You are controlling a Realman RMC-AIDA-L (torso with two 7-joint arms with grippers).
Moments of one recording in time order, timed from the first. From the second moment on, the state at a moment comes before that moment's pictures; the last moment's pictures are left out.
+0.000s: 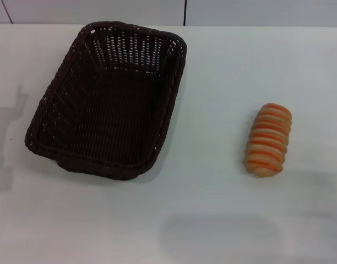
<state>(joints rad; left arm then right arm) -0.24 -2.07 -1.31 -0.32 2.60 1.33 0.07 0.15 2.09 0.02 0.44 -1.35 -1.85 -0.23</state>
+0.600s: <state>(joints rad) -0.11 -1.92 -1.30 -1.09 2.88 0.57 -0.07 0.14 2.09 0.02 0.44 -1.35 -1.87 -0.23</state>
